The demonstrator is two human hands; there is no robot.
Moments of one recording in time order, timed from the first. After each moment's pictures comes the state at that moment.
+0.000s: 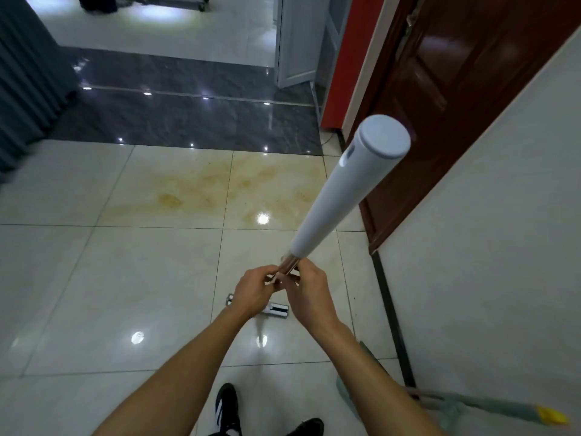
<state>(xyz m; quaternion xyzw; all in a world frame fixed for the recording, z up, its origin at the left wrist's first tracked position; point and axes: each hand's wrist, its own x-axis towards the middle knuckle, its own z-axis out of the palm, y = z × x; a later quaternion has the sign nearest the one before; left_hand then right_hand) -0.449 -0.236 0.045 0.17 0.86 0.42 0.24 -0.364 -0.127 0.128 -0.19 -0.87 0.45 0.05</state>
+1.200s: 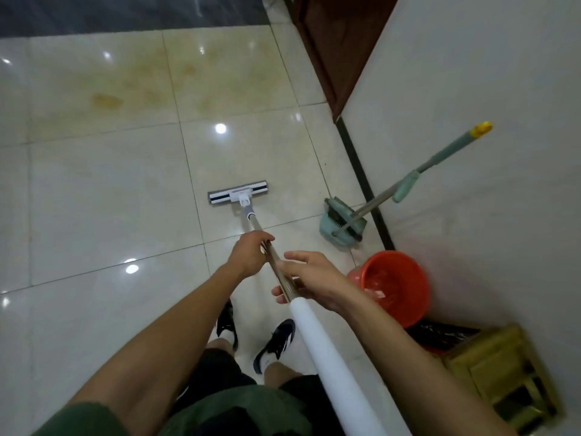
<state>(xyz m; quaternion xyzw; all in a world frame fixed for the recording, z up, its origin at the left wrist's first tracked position) -0.181 -0.392 -0.078 0.29 0.85 0.27 0.35 -0.045 -0.295 0.084 -0.46 -0.49 0.72 -0.18</state>
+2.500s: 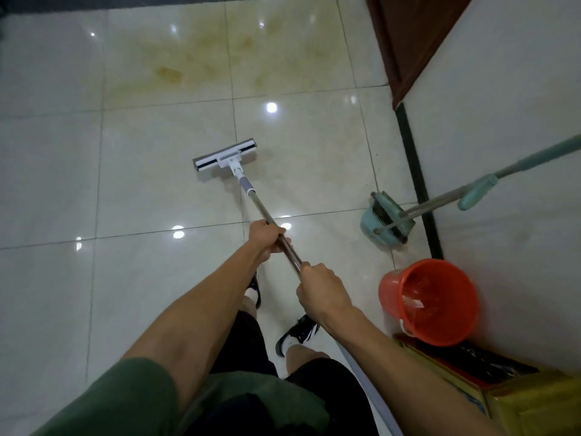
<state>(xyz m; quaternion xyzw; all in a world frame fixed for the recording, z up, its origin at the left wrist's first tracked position) -0.213 -0.405 -0.093 -0.26 0.67 0.55 0.42 -0.065 -0.338 0.041 -0.19 -0.90 0.24 -0.30</state>
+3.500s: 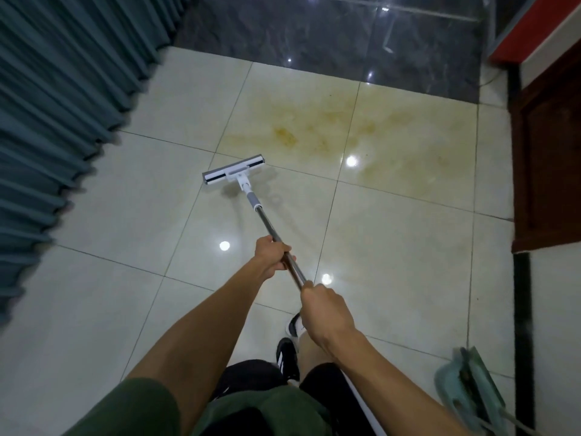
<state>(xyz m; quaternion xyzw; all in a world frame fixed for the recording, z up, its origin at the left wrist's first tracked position) -0.676 -0.553 -0.083 -0.37 0.63 0.61 0.30 -0.554 -0.438 0.034 0.03 -0.94 0.13 -0.31</state>
